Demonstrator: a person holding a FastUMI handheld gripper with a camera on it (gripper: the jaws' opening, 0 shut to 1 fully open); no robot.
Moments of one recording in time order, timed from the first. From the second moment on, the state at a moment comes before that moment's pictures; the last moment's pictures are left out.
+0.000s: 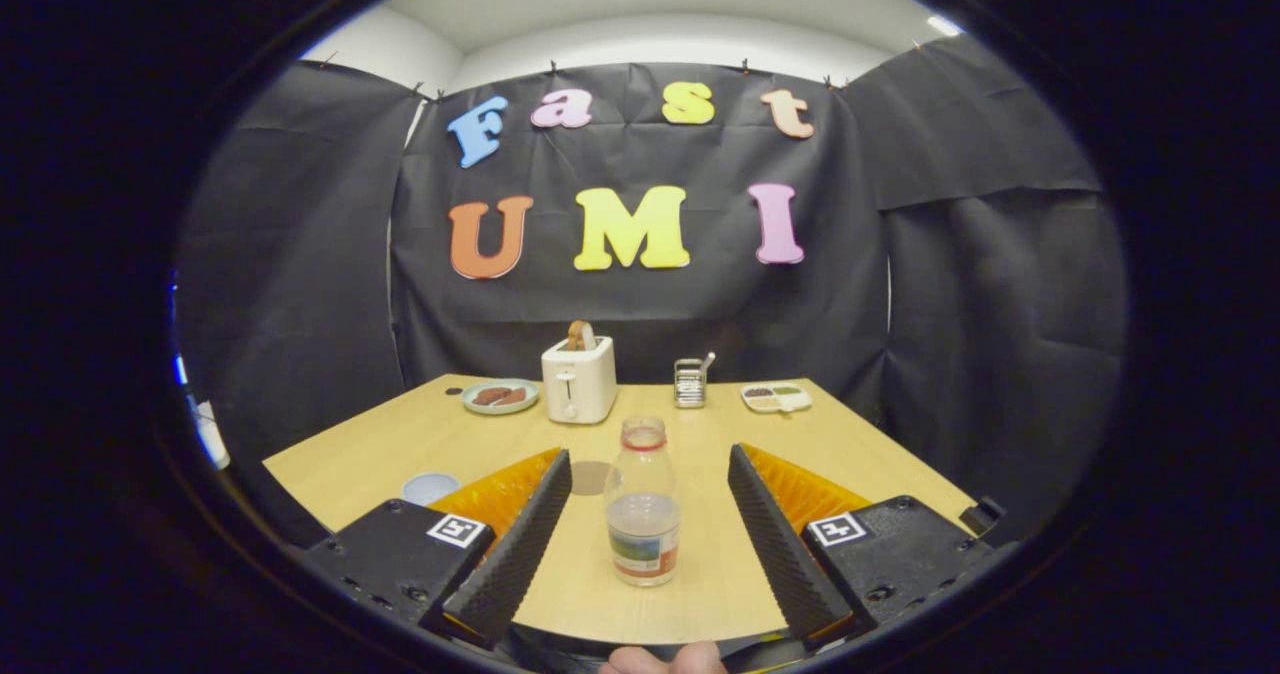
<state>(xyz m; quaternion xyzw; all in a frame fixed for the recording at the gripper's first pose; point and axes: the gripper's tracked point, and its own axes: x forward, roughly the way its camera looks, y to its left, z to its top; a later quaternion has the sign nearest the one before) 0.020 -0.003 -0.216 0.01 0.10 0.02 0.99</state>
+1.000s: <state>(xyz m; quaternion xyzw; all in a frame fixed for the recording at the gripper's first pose) 0.083 0.005 -0.342 0.03 0.19 0.02 0.98</state>
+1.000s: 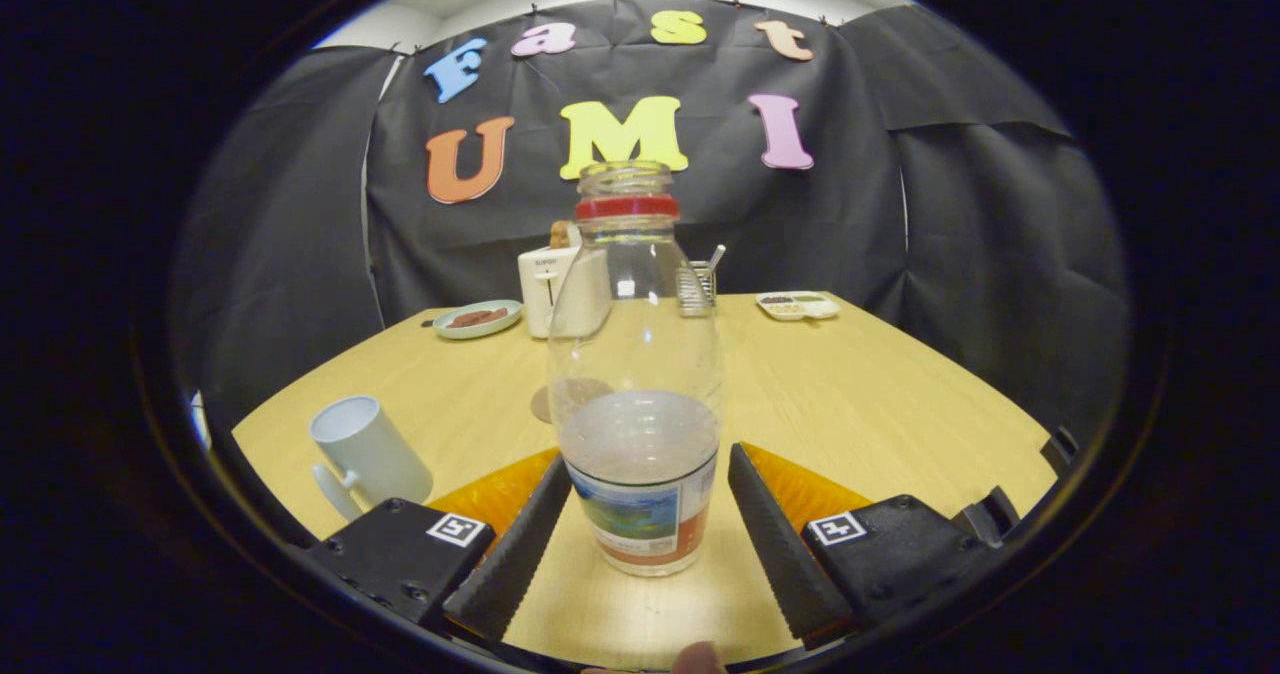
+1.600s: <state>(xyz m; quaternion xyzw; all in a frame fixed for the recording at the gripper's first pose) 0.088 0.013 -0.334 0.05 0.19 0.02 0.98</state>
